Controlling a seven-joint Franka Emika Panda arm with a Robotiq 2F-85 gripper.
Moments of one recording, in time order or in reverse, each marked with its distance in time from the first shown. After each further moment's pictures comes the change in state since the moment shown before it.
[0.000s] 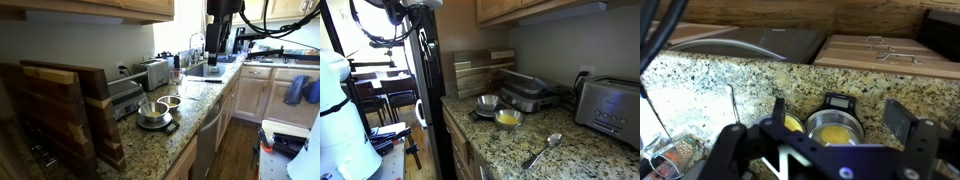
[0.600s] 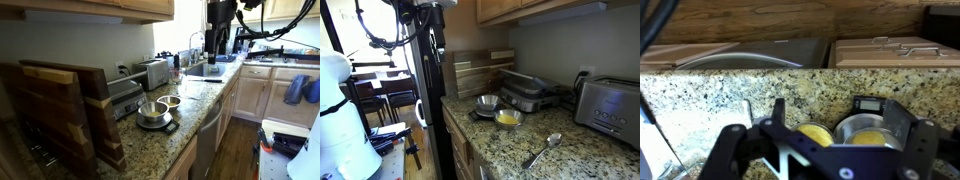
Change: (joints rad) arm -0.072 0.093 -0.179 0.002 -0.086 0.055 -0.059
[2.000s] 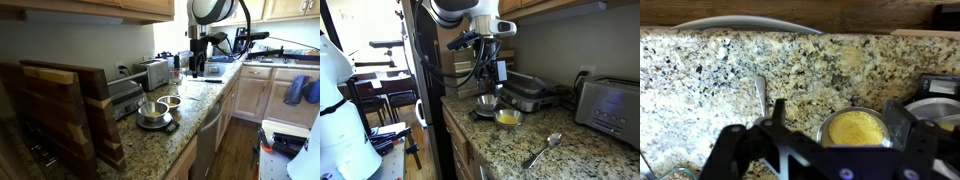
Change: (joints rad) arm -0.073 0.554 -0.251 0.193 -0.045 0.353 -0.305
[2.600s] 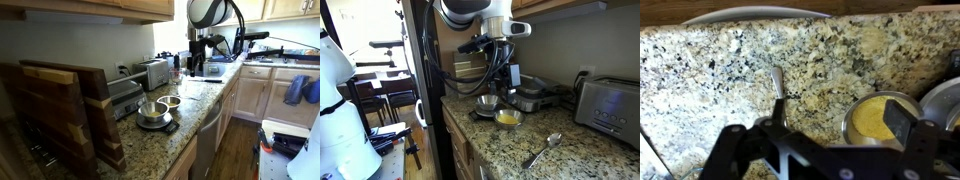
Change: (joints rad) arm -0.040 0.109 -0.024 0.080 0.031 0.055 -0.007
